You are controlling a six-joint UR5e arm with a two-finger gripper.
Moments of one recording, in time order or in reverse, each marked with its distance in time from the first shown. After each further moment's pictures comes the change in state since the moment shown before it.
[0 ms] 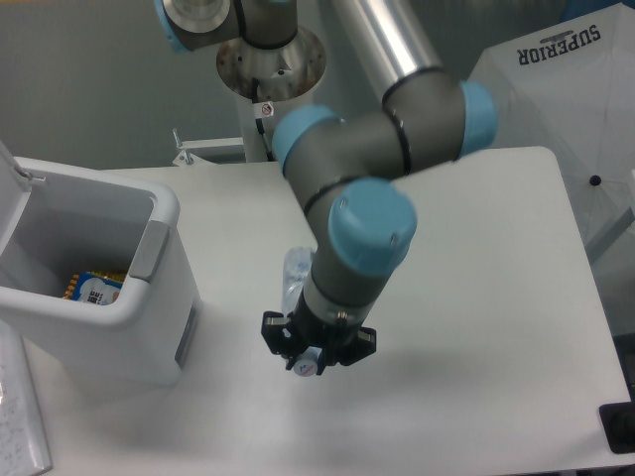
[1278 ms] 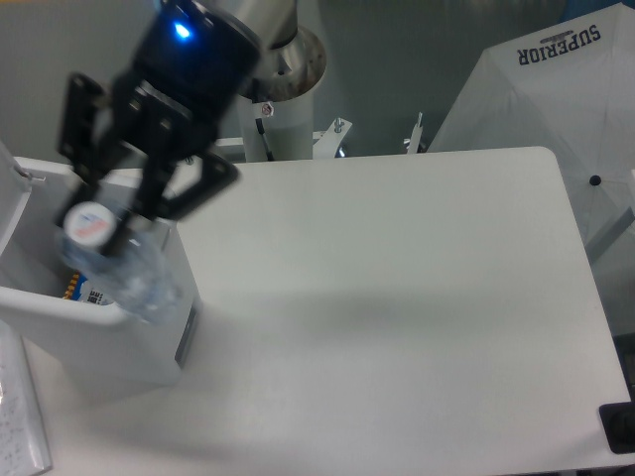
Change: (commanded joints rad) arm -0.069 0.268 -0.031 0.300 -0.529 -0.008
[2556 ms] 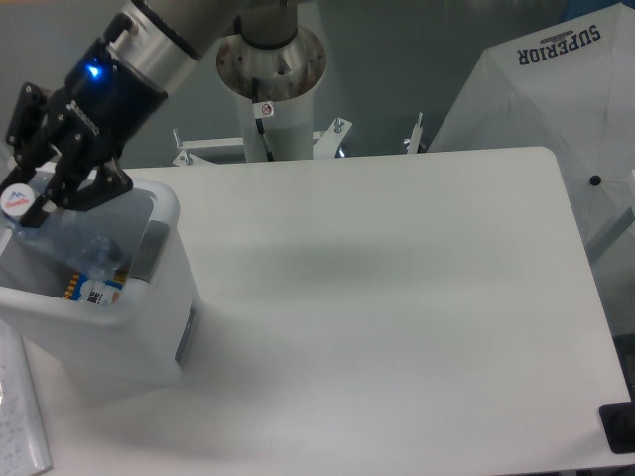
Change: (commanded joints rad) arm -0.075 0.132 -0.452 0.052 -0.012 0.259
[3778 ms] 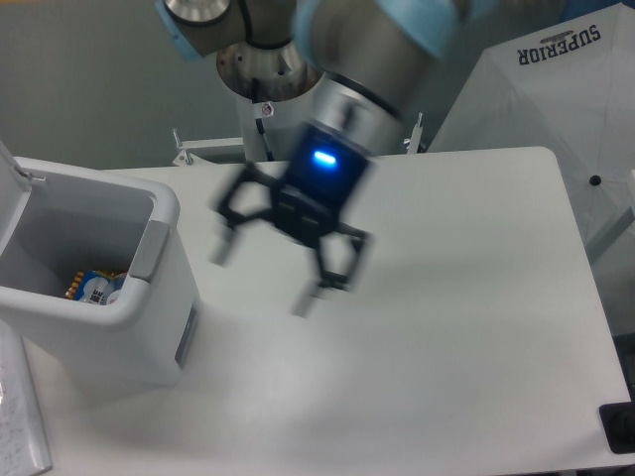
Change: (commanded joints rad) arm 0.437 -0.291 0.166 -0.003 0.017 0.064
